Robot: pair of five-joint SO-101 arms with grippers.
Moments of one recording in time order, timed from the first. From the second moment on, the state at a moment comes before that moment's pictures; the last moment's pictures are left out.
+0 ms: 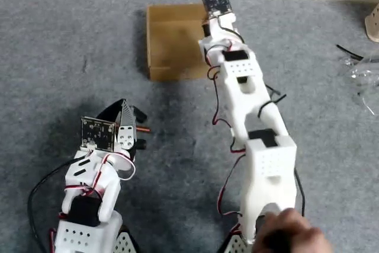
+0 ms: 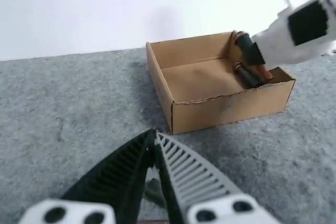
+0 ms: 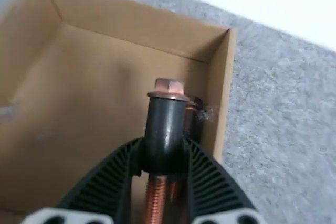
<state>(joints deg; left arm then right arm) 4.1 -104.0 93.4 32.7 2.5 -14.5 36.5 -19.8 26.4 13.1</state>
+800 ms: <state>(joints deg) 4.1 -104.0 93.4 32.7 2.5 -14.9 53.3 -34.9 26.3 13.0</state>
